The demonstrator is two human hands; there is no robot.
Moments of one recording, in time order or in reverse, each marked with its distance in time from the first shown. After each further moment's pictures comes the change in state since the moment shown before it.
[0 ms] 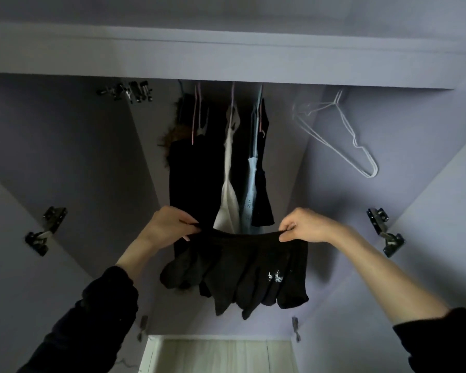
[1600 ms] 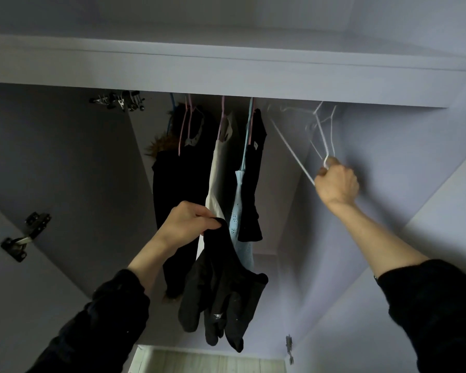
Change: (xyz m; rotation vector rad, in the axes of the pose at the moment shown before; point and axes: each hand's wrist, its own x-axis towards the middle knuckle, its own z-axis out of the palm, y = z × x) left_hand 0.010 0.079 0.038 -0.164 0.055 0.017; right_hand 0.039 0.045 -0.097 -0.041 1.061 0.320
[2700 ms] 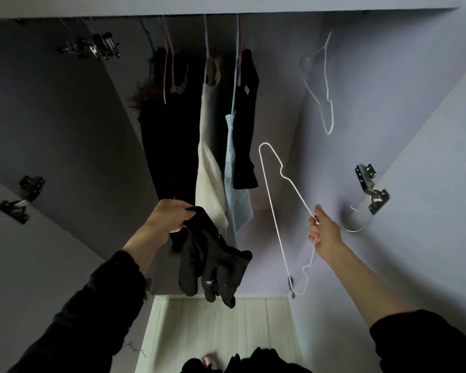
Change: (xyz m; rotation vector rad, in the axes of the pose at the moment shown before) left_hand -0.020 -0.077 0.026 -0.105 0.042 -0.418; right_hand -0.175 0.102 0.062 1.083 -0.414 1.027
